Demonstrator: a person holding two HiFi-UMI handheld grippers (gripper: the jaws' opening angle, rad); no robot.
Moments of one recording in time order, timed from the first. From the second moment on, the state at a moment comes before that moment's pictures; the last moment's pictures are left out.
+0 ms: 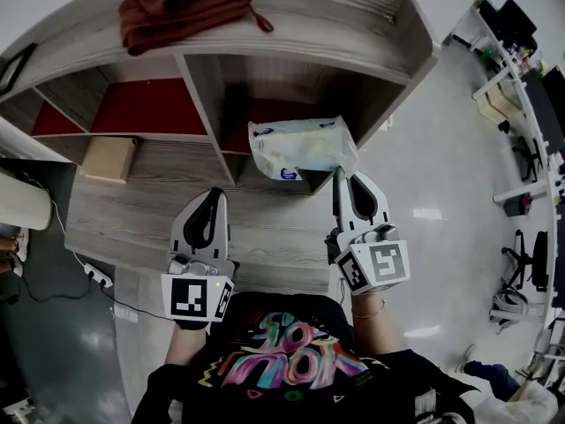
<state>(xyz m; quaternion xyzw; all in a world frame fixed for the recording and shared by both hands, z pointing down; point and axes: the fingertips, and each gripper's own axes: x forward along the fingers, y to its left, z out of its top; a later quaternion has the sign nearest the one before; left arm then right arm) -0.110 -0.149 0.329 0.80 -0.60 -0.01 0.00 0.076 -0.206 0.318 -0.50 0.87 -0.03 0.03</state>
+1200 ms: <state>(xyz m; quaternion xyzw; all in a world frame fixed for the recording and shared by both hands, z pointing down) -0.100 -0.174 0.372 0.83 -0.56 0.01 0.04 0.056 -0.266 0.379 -0.57 0.82 -0.06 0.01</state>
